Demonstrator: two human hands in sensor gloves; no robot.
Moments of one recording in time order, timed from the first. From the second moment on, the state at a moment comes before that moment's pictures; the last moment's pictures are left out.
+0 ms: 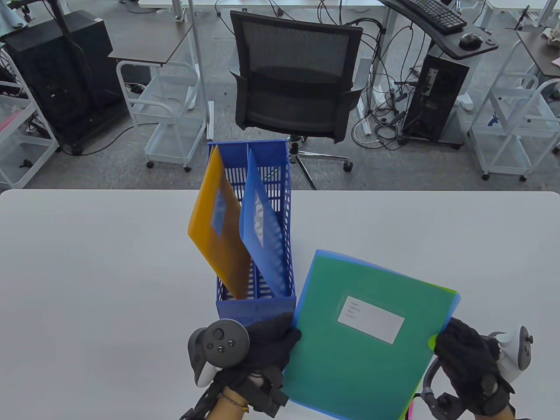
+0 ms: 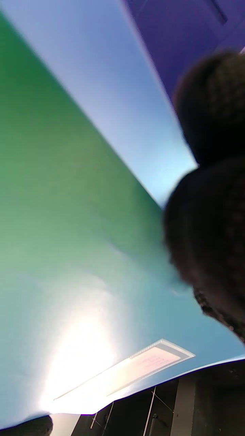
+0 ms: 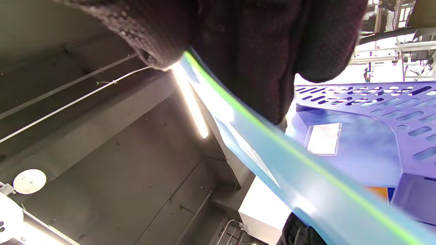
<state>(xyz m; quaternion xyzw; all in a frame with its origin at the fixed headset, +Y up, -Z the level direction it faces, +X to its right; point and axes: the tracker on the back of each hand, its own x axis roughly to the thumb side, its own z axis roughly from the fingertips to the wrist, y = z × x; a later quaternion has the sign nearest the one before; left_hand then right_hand) -0.101 -0.657 -0.266 0.07 -0.20 0.46 0.86 0.307 -0.683 -0.274 0.30 -0.04 0.59 0.75</state>
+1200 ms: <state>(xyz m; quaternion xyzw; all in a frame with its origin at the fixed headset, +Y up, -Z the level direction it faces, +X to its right) -0.102 -0.662 -0.271 0.02 -0.24 0.54 0.80 0.298 -0.684 -0.275 0.31 0.00 0.52 0.79</state>
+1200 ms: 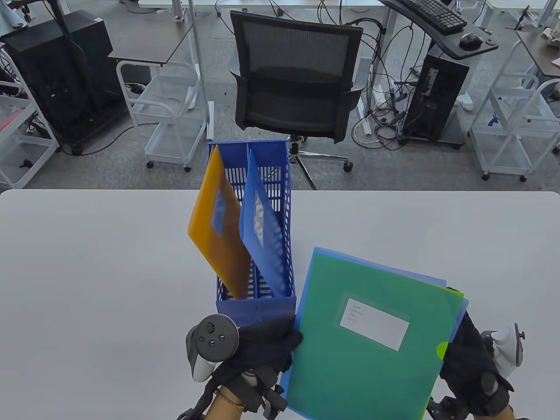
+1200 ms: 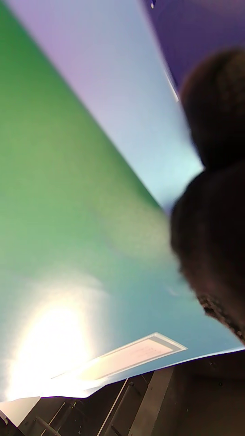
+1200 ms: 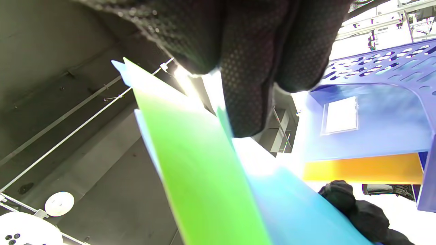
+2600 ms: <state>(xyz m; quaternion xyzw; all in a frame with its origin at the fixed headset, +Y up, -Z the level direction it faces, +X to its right) -0.115 -0.650 -0.268 0.00 -0.23 0.49 0.84 0.312 -0.686 -0.275 0.24 -0.04 0.66 0.71</state>
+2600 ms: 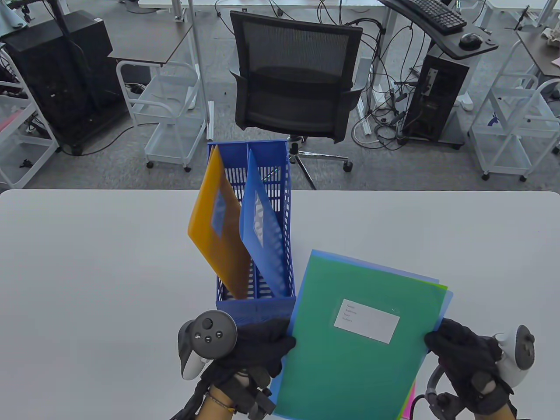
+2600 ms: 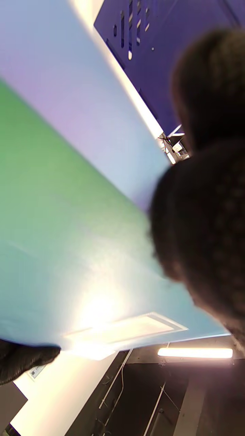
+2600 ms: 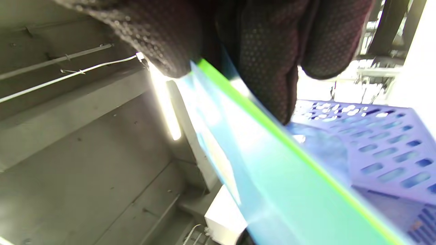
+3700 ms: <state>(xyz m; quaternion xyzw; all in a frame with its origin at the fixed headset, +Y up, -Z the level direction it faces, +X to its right) -0.183 -0.635 -0.264 0.07 -0.15 0.48 0.86 0.377 -0.738 -0.290 -0.11 0.00 0.81 0.57</state>
